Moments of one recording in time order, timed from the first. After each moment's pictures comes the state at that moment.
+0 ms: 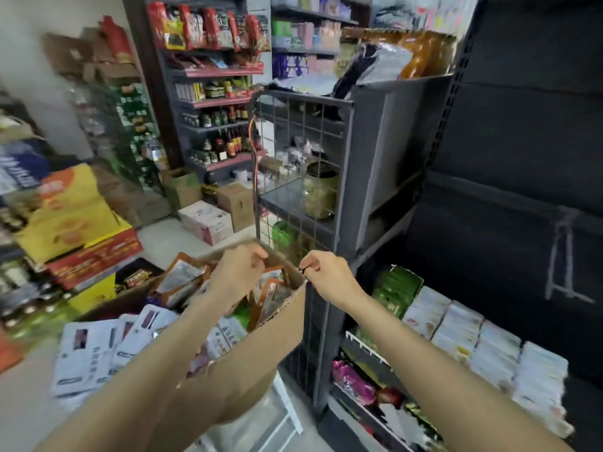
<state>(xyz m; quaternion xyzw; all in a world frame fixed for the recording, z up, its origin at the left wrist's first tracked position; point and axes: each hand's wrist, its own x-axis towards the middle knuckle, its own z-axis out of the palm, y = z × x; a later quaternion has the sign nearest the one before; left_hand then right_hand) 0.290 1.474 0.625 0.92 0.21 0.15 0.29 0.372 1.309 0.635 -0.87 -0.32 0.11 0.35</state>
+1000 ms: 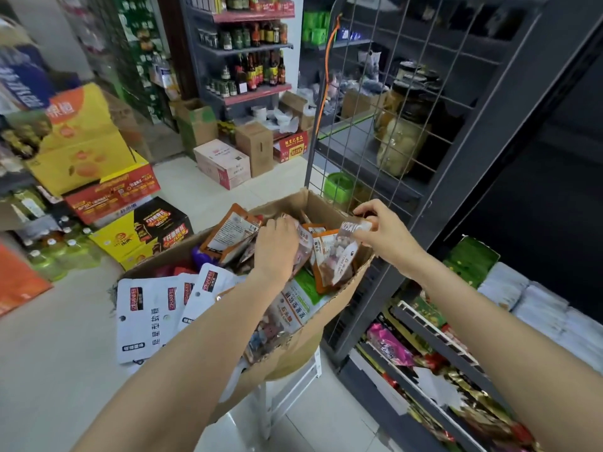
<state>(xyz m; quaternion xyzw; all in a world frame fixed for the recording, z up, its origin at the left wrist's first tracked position) 0.298 1.555 0.537 0.97 0.21 0.09 -0.07 0.385 1.390 0.600 -0.84 -0.27 0.18 0.44</state>
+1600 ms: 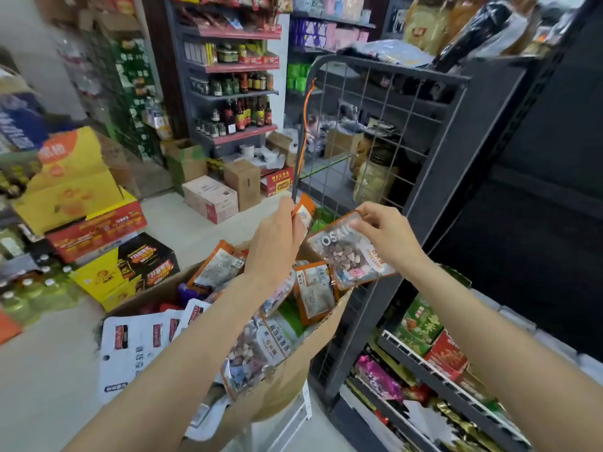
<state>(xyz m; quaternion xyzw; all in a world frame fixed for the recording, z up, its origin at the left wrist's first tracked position) 0.286 1.532 0.640 0.90 0.12 0.34 0.26 0.386 1.378 0.667 -0.85 -0.33 0.00 0.40</state>
